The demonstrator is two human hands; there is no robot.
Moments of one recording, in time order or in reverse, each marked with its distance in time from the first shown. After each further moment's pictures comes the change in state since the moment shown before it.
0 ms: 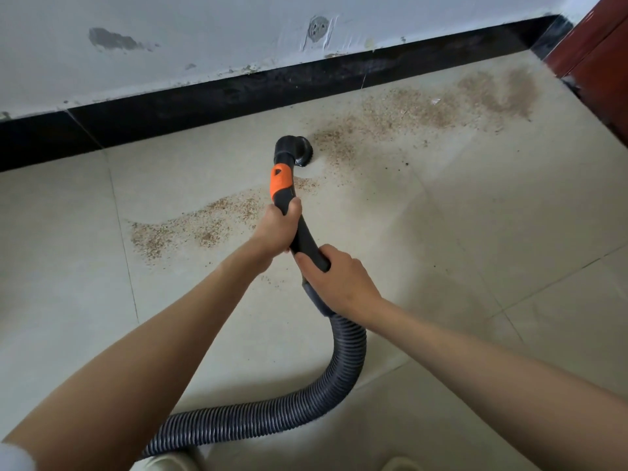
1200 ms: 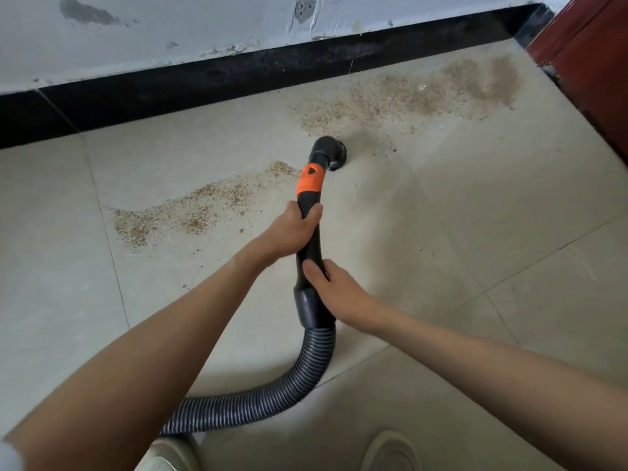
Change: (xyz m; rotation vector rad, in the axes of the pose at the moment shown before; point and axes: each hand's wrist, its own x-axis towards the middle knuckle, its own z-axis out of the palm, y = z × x) left_hand -0.017 -0.006 0.019 0.219 -0.217 0.109; right_hand -0.025 0.018 0.010 0.184 -0.158 0.121
